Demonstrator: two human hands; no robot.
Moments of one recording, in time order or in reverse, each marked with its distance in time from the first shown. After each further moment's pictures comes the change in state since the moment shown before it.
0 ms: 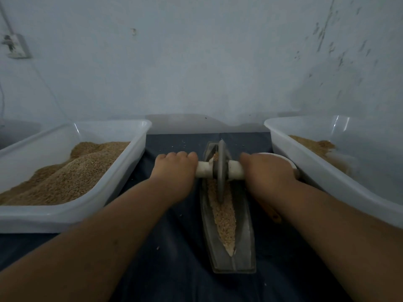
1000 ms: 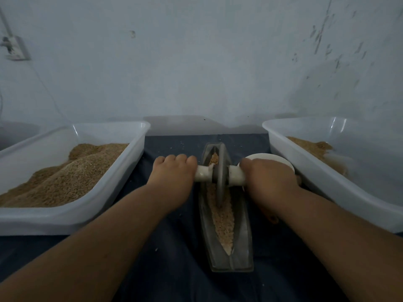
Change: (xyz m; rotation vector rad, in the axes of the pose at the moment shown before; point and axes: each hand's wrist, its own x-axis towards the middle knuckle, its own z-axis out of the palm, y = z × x) left_hand -0.012 0.002 -0.003 0.011 0.006 0.027; right_hand -0.008 0.005 0.008 0.010 0.036 -0.007
